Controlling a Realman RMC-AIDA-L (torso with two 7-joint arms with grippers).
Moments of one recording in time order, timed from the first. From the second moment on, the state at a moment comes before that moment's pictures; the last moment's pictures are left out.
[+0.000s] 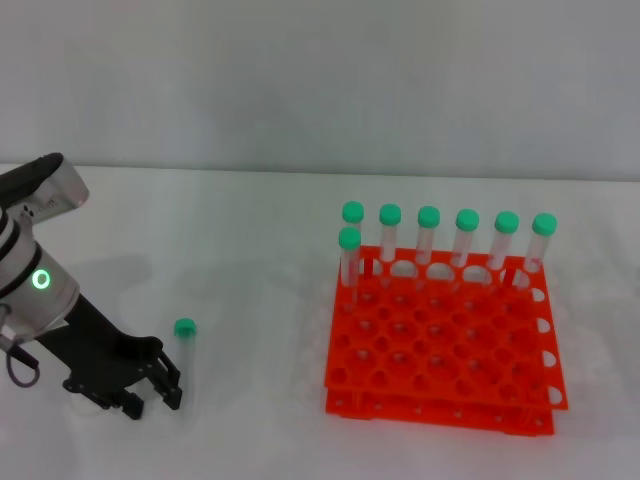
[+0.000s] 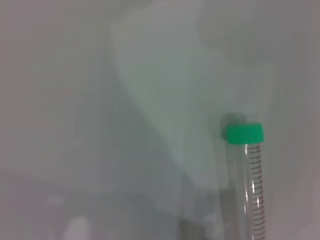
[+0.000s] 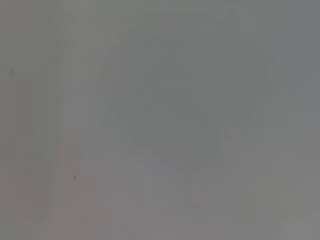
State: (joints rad) left arm -0.86 -1.83 1.09 0.48 2.51 1.48 -2.96; right arm 0.46 2.03 -1.39 -0.12 -0.13 -1.14 0.31
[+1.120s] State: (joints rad) left arm -0.86 -1.86 1.08 0.47 2.50 1.44 -2.94; right arm 0.47 2.03 -1.39 -0.11 -0.13 -1.14 0.31
